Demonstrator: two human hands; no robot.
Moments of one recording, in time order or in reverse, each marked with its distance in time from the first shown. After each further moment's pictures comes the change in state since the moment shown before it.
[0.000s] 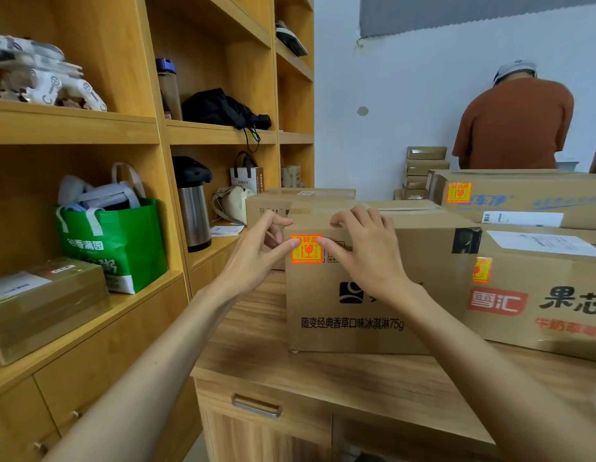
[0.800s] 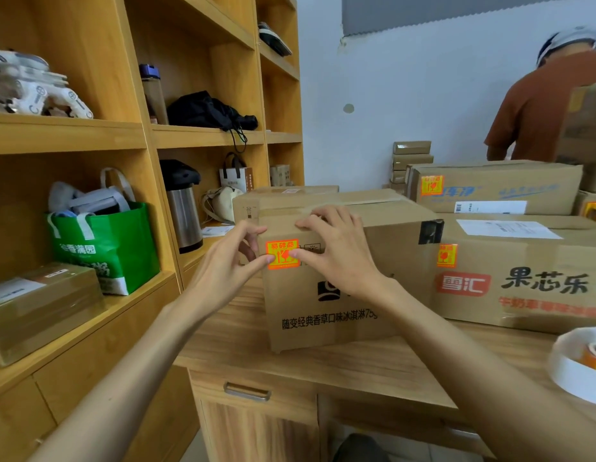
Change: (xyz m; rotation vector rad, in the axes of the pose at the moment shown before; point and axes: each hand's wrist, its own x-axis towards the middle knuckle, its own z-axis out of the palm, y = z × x) left_hand -0.042 0.028 -0.015 0.228 -0.003 0.155; right_hand -0.013 -0.018 -0.028 0.160 -0.095 -0.038
